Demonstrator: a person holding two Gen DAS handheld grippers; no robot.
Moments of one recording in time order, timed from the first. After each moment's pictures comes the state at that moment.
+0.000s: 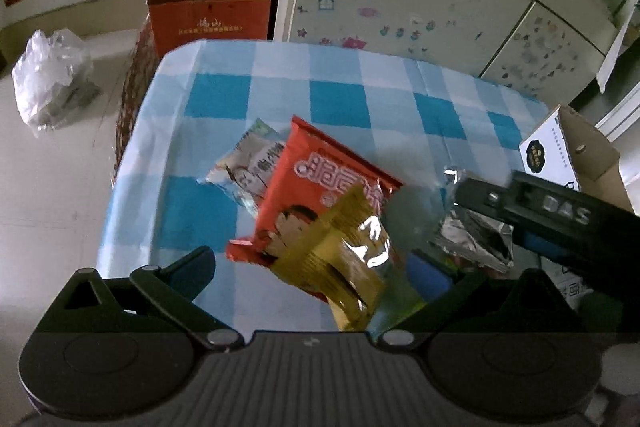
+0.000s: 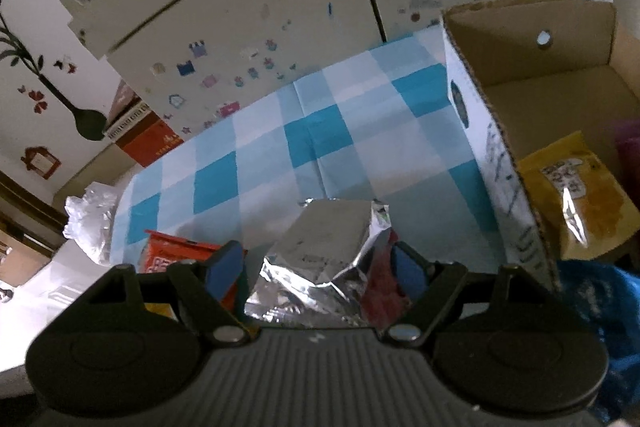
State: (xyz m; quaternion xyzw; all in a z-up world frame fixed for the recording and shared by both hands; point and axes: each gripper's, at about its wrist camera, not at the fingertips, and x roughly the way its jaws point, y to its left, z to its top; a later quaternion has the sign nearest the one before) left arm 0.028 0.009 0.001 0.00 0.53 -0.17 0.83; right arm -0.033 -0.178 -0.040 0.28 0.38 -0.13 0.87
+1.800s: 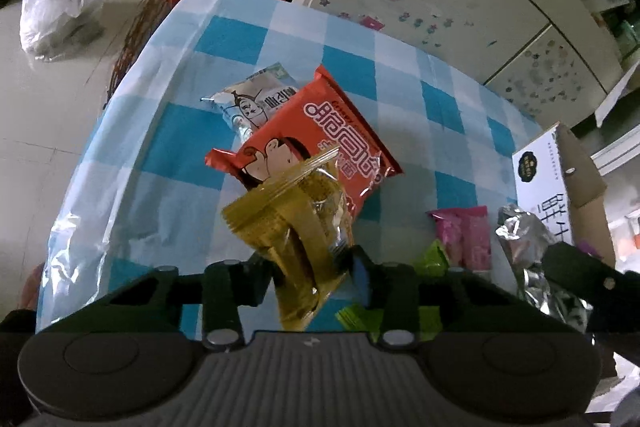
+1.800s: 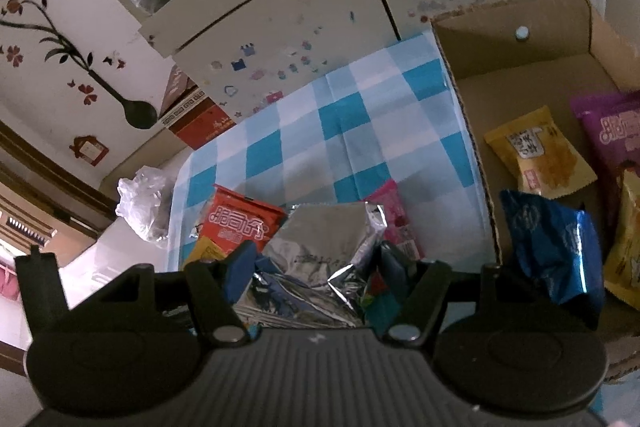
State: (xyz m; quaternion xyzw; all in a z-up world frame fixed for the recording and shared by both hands) left arm 0.008 0.026 -0.015 -0.09 0.55 -0.16 0.82; right arm -0.106 -0.174 0.001 0.30 0.37 -0.07 0.88
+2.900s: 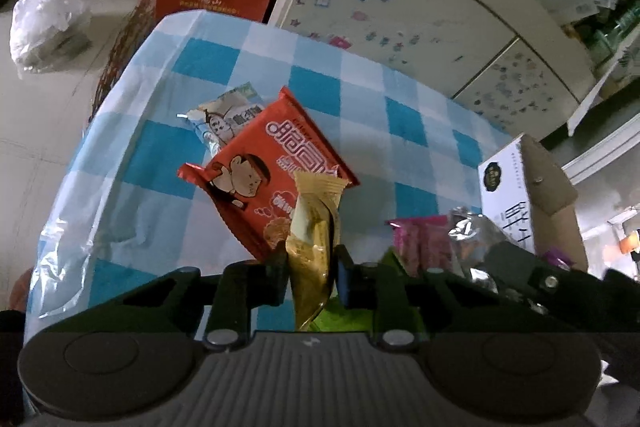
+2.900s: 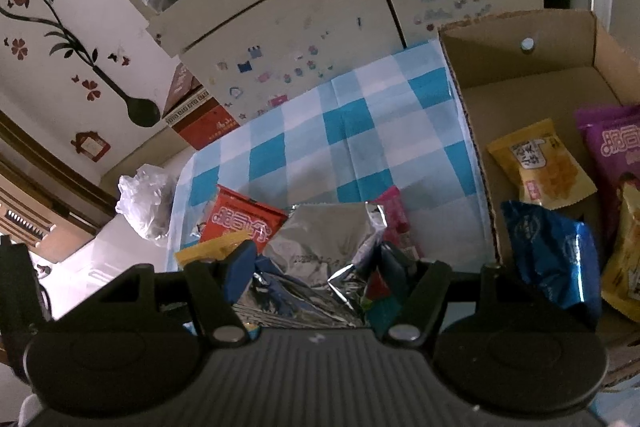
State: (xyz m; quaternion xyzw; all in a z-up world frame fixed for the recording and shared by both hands) left arm -0.002 0.019 0.006 -0.11 0.52 -0.18 0.83; right arm -0.105 -0.171 0.005 0.29 0.37 -0.07 0.88
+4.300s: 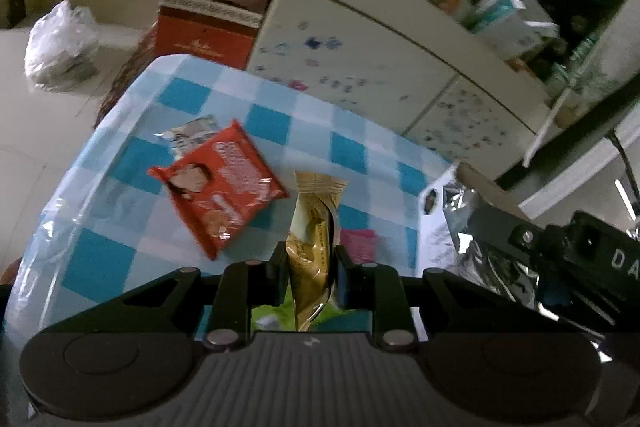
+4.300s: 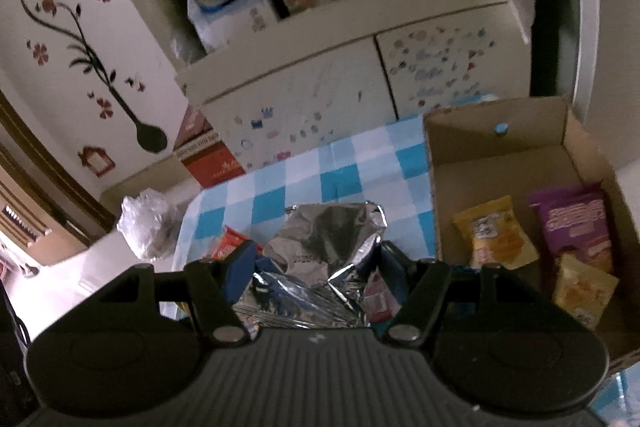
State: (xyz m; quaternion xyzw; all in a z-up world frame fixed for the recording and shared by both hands) left arm -0.064 -0.012 0.056 -0.14 0.46 -0.17 0.86; right arm -0.144 -0.186 0.058 0.24 0.31 -0.08 0.92
